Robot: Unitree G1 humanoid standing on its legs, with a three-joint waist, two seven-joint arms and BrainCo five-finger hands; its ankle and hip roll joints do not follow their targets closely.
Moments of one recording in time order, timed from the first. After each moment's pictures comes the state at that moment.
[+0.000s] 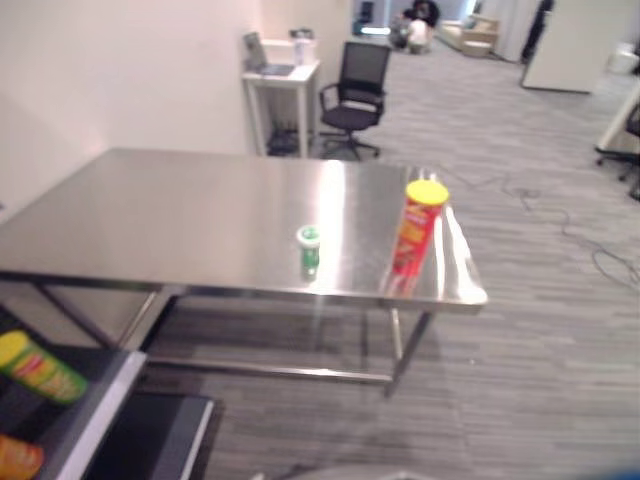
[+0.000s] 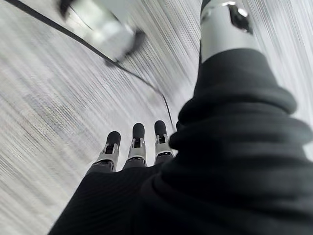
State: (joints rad) left arm 0.06 0.21 -0.08 1.49 -0.52 -0.09 -0.15; right arm 0.12 -0.35 -0.14 1.56 0.54 -0.02 0.08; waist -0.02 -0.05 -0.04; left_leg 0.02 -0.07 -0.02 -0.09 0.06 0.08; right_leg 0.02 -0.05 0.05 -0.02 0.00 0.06
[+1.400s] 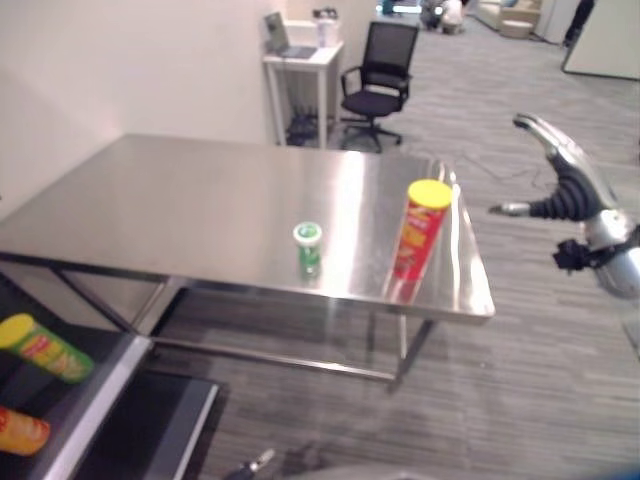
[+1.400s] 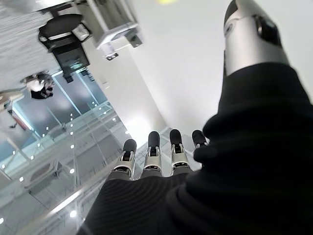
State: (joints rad) left arm 0.07 0.18 0.00 1.34 -0.38 -0.07 -0.14; right arm -0.32 -0.89 0.01 -0.07 -0.16 -0.18 -0.04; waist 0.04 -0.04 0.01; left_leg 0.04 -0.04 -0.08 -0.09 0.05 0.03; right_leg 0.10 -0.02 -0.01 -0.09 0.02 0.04
